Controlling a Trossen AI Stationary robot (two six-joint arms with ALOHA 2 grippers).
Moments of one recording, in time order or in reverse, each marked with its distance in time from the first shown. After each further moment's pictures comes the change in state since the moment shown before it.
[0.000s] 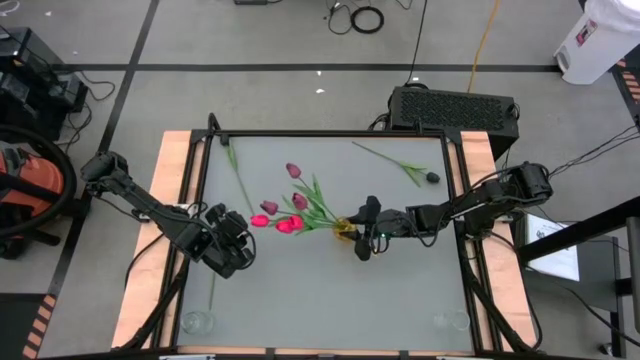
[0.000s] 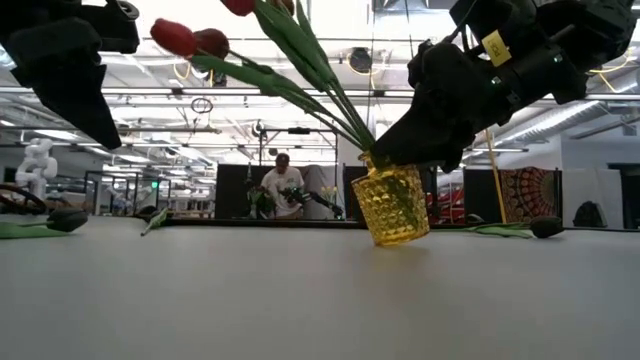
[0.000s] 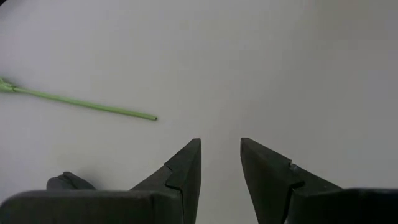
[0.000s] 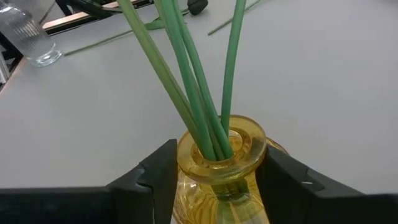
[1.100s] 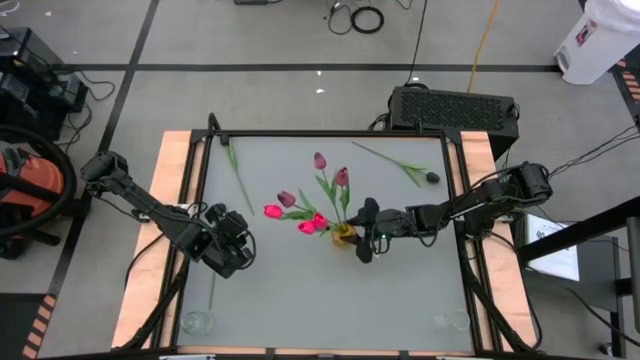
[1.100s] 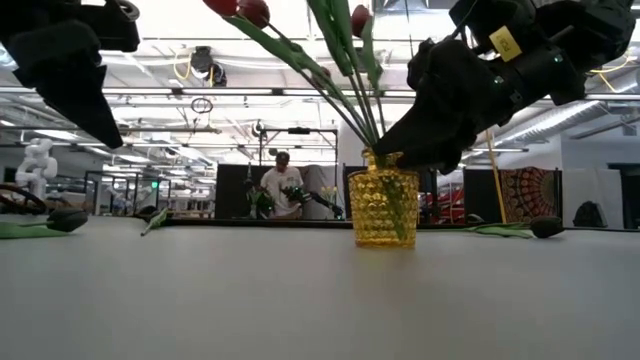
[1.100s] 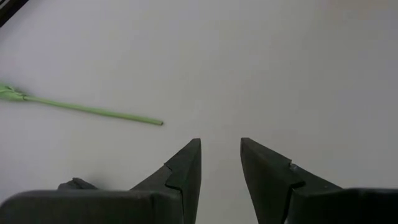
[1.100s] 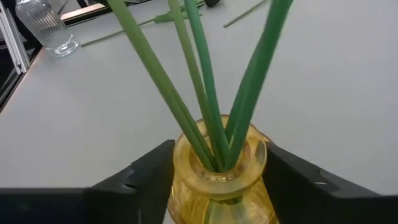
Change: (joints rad) left arm 0.000 0.000 0.000 -0.011 -0.019 0.026; right arm -0.002 0.000 0.000 0.009 -0.069 -0.012
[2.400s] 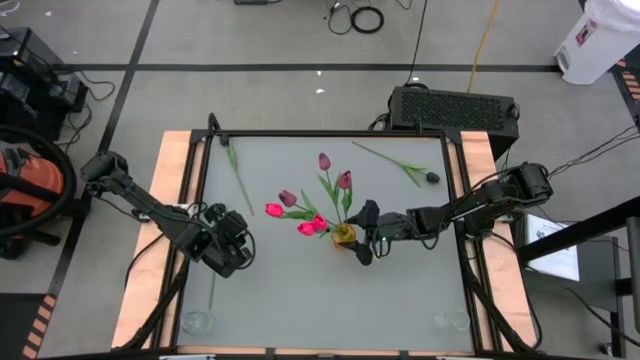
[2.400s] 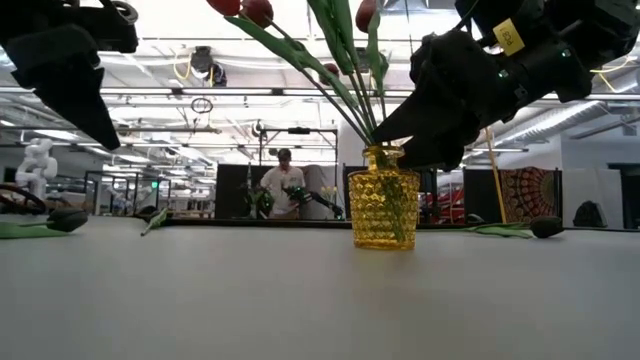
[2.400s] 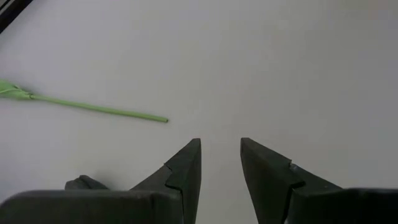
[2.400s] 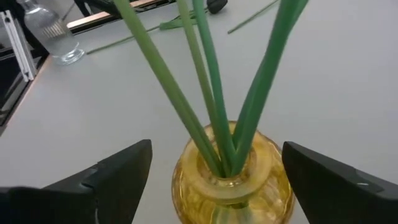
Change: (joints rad) left arm 0.000 0.000 0.000 -0.022 0.004 0.002; right arm 0.032 0.000 0.000 0.017 0.037 0.025
